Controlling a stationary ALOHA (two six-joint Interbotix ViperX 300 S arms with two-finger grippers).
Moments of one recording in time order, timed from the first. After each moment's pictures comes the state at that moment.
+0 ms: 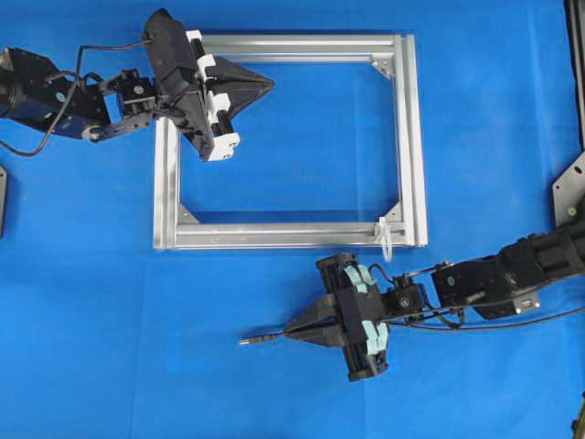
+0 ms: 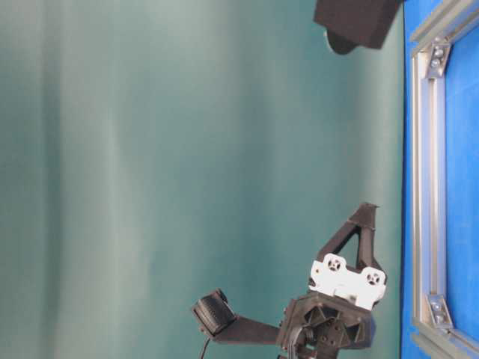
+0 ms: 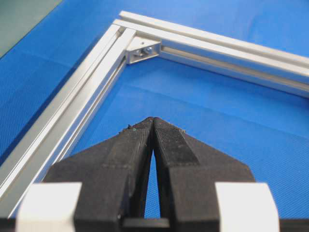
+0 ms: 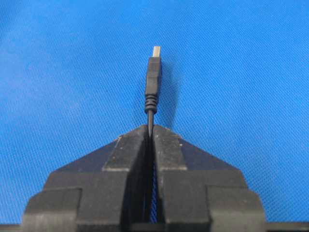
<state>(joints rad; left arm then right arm) 0.28 0.14 0.84 -0.09 -0.74 0.00 0.36 0.39 0.74 0.12 -0.75 0.14</state>
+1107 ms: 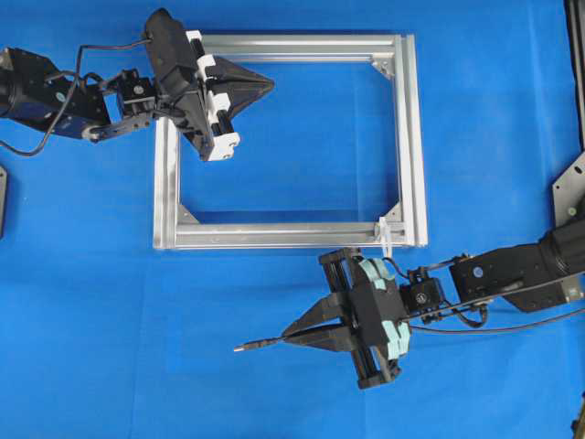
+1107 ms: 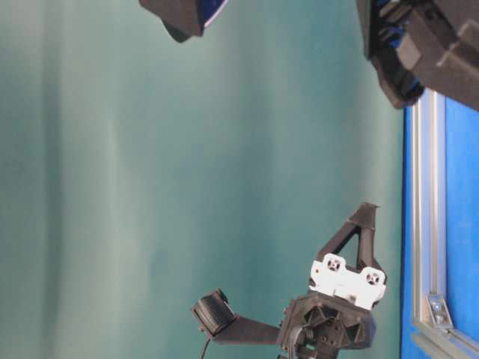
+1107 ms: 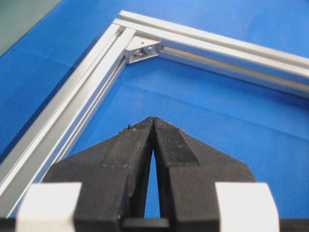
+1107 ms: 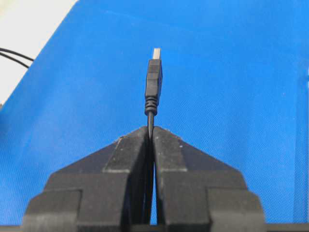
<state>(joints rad) 0.28 0.14 0.84 -0.09 -0.74 0.00 0.36 0.17 0.74 0.12 -0.58 0.10</state>
